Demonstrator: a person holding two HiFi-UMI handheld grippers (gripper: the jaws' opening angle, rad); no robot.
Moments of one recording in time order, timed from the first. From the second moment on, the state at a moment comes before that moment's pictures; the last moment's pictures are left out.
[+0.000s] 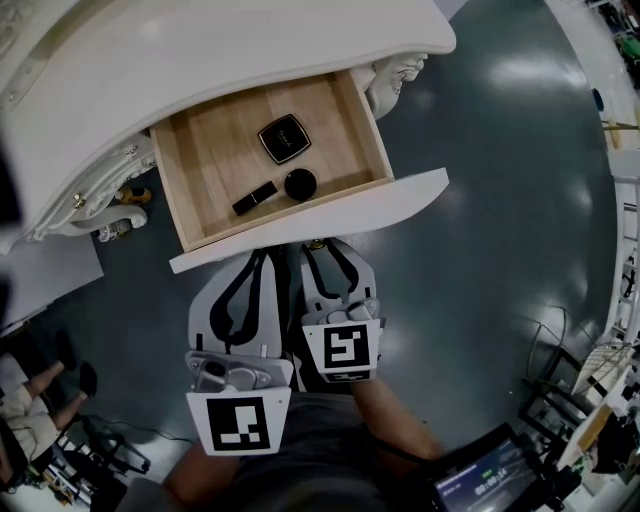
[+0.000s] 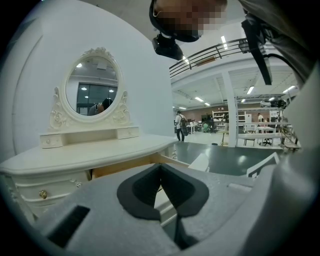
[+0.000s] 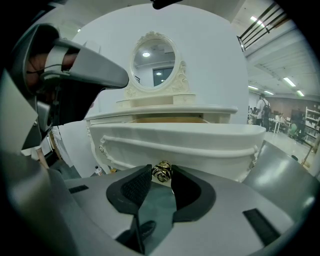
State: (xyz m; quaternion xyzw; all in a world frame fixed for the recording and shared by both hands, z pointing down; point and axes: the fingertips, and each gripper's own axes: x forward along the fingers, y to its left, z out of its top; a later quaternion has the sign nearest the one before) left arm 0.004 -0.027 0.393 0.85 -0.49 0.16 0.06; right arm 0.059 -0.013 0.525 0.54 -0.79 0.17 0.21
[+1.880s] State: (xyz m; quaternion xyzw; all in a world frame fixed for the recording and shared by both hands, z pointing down) left arm -0.019 -0.014 0.130 0.84 -0.53 0.03 -0.12; right arm 0.049 -0.011 0.139 0.56 -0.82 -0.06 0.01
